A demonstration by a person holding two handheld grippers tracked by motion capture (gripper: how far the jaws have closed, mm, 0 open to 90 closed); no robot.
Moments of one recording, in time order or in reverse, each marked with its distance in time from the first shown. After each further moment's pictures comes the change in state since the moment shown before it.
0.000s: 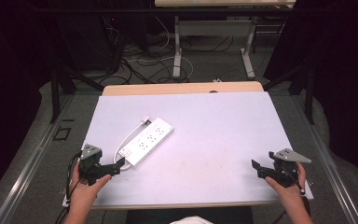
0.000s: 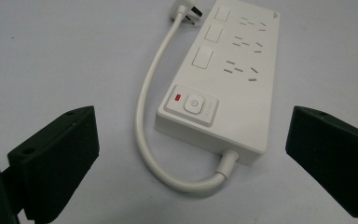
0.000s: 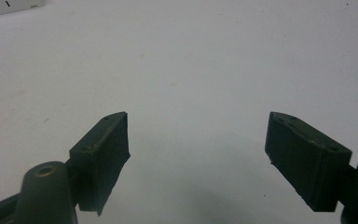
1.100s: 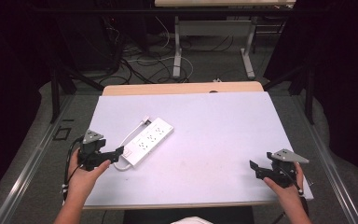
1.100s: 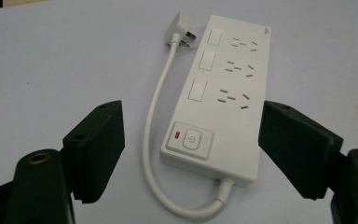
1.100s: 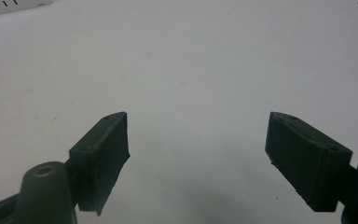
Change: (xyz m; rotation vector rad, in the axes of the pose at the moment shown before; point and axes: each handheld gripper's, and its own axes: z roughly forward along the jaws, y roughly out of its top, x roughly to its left) left arm -0.006 0.047 -0.007 0.066 0.018 0.113; right arm 0.005 -0.001 0.002 0.003 0.008 0.004
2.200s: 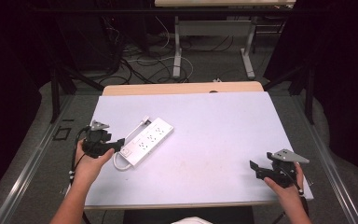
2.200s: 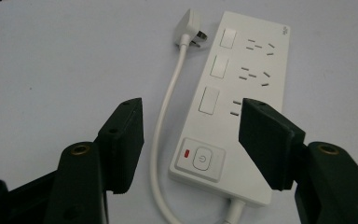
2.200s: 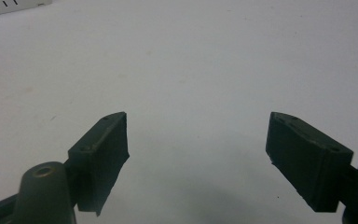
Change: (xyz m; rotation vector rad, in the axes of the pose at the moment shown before) left arm 0.005 0.024 0.020 0.073 0.036 -0.020; right arm -0.002 -0.002 0.001 0.002 0.015 0.007
